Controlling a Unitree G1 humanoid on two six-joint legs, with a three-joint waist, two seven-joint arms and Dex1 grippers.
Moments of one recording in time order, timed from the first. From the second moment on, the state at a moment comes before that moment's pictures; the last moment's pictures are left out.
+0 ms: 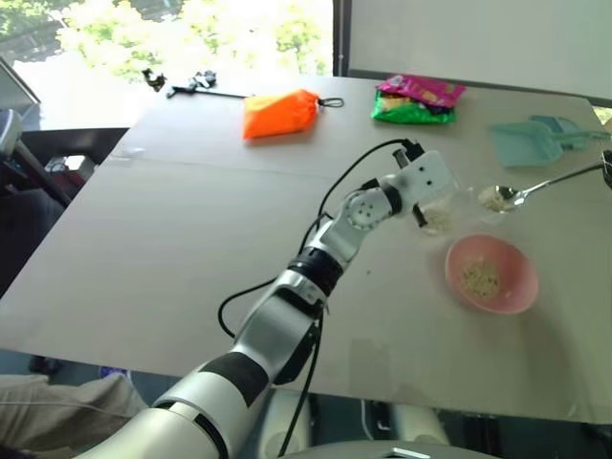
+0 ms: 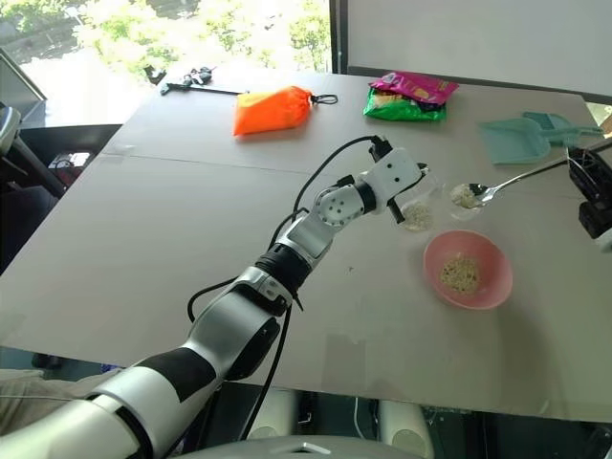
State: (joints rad) left arm -1.04 -0.10 -0.29 0.84 0.21 -0.23 -0.41; right arm -0.16 -0.67 -0.84 -0.30 1.95 0.83 -0.34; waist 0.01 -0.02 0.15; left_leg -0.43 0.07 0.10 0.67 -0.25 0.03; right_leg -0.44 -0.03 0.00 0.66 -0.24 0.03
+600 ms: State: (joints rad) left arm -1.06 -0.09 -0.29 0.86 0.23 -0.23 -0.39; right arm 0.02 -0.67 -0.93 -0.29 1.95 0.90 -0.18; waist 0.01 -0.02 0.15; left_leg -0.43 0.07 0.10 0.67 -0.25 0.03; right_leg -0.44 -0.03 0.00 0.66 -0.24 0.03
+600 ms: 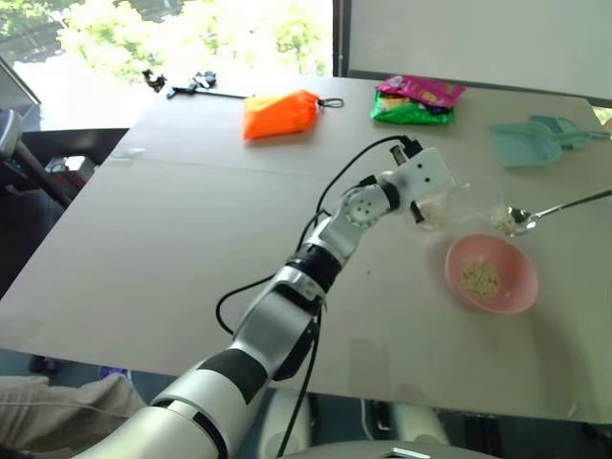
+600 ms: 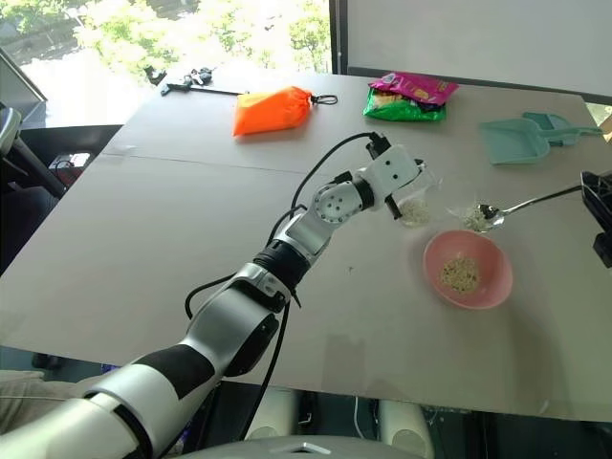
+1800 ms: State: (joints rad) left arm -0.89 0.03 -0.23 0.55 0.14 -0.12 -0.43; right arm -0.11 -0.85 -0.61 -0.58 1.11 0.64 0.33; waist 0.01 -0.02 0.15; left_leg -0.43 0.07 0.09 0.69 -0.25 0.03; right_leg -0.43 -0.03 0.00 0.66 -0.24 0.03
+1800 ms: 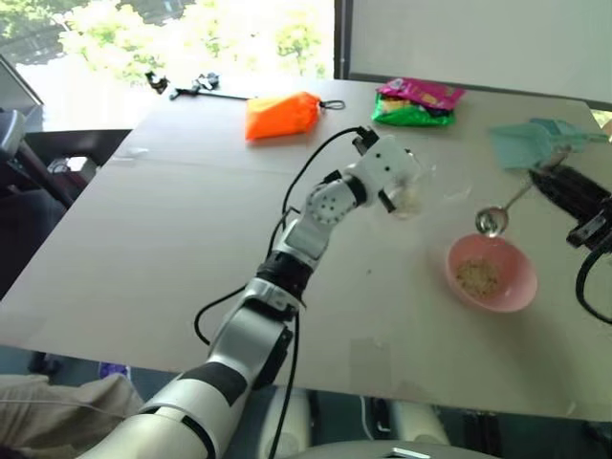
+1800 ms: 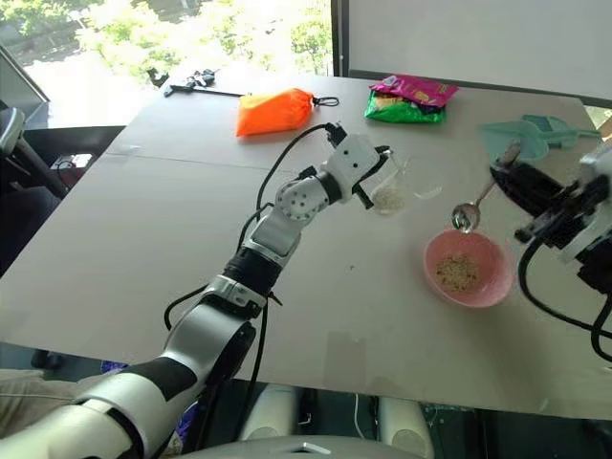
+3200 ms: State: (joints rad) left arm -0.55 0.11 0.14 0.21 -0.13 0.09 -0.27; right arm -0.34 -0.81 -0.27 -0.35 0.76 0.53 0.55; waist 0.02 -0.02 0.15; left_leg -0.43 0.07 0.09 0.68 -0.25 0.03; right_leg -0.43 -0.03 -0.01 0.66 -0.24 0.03
